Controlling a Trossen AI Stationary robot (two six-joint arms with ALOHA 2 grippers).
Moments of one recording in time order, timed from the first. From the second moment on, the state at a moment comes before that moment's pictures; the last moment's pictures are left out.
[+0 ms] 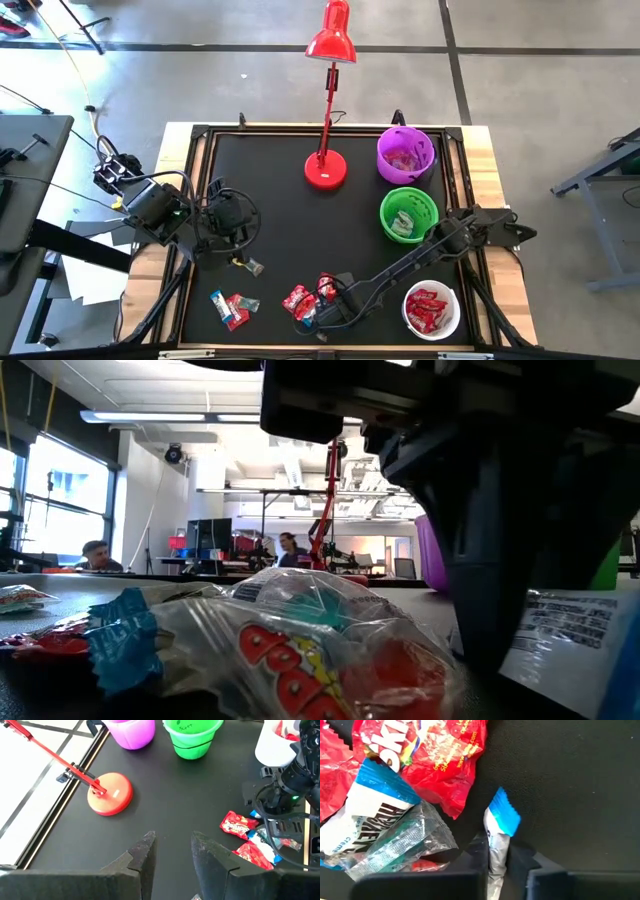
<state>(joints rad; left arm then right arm) -0.62 1.49 1.89 -1.52 -0.70 -0.76 0.56 2.34 1.90 -1.00 0.02 1.90</state>
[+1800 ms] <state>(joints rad) -0.62 1.49 1.89 -1.52 -0.75 -0.70 0.27 2.06 2.35 -1.57 0.28 0.95</state>
